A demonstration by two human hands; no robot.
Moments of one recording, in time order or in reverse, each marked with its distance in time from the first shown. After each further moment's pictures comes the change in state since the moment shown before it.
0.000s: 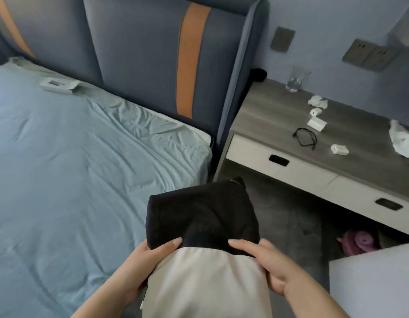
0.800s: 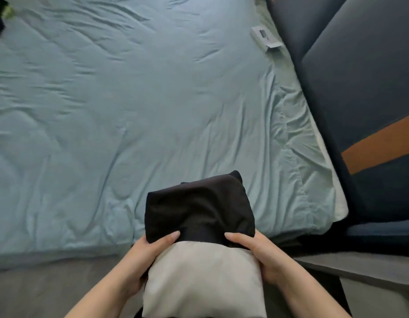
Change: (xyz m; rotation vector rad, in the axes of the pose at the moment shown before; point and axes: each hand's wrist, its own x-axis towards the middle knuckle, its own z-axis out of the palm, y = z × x) left_hand 0.130 -0.029 -0.035 -0.840 0.750 0.091; right_hand 0.316 -0.118 0.143 -0.802 -0.805 0.355
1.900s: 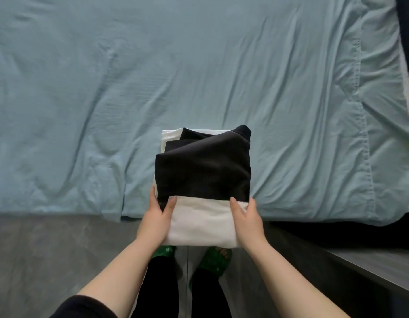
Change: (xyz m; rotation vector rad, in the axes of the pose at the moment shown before) left_hand 0.223 -0.127 -0.056 0.584 0.513 0.018; right_hand 0.218 0.125 -0.041 -0.526 0.500 -0.049
